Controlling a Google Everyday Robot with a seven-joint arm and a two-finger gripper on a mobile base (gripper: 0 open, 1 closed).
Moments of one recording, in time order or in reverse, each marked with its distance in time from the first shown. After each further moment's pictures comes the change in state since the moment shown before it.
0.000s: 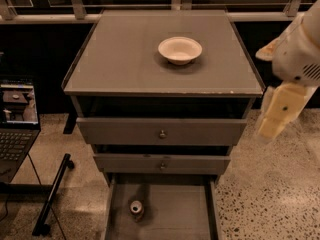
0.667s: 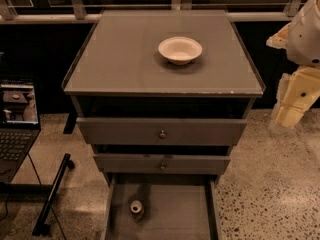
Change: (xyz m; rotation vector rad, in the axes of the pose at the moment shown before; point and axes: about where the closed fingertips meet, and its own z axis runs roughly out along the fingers) arm 0.006 -0.008 -0.023 0.003 0.042 -0.022
